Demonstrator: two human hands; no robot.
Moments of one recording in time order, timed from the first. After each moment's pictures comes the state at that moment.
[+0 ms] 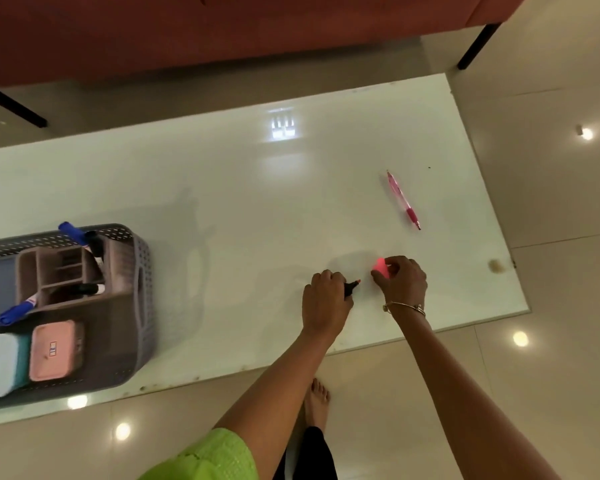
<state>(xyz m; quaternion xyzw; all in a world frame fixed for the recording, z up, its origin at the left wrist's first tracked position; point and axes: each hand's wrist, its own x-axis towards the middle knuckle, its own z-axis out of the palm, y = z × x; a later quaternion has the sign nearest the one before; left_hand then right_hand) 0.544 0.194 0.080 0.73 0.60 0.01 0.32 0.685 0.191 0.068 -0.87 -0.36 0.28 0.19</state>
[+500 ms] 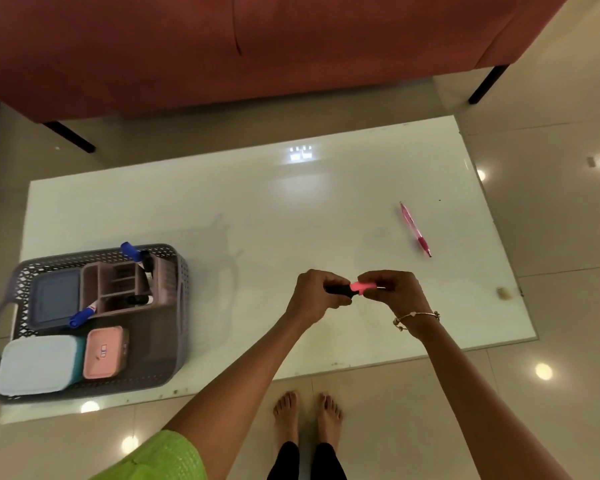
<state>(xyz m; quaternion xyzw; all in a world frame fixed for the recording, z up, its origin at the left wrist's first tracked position) 0.488 0.249 0.149 0.54 0.58 0.12 0.60 0.662 0.213 0.153 -0.70 -0.41 0.51 0.28</state>
